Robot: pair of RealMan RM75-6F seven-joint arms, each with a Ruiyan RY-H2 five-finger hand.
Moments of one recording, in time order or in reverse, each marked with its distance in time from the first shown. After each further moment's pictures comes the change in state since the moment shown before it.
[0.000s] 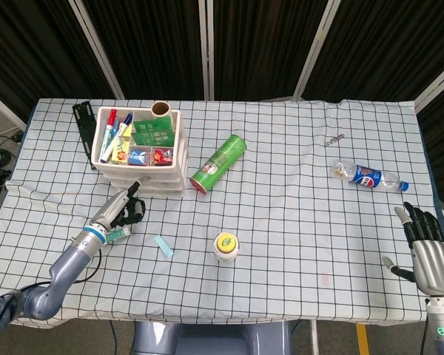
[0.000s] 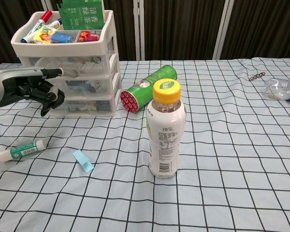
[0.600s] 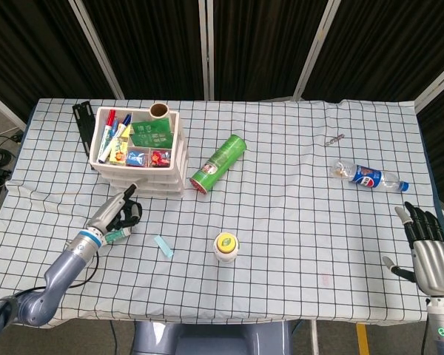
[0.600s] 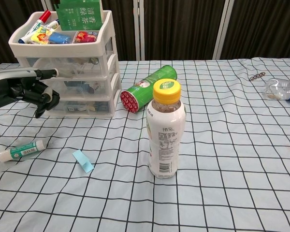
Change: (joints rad) left arm 0.036 0.018 0.010 -0.026 0.035 0.024 -0.022; right arm -0.002 0.005 0.000 -0.005 -0.008 0.008 0.005
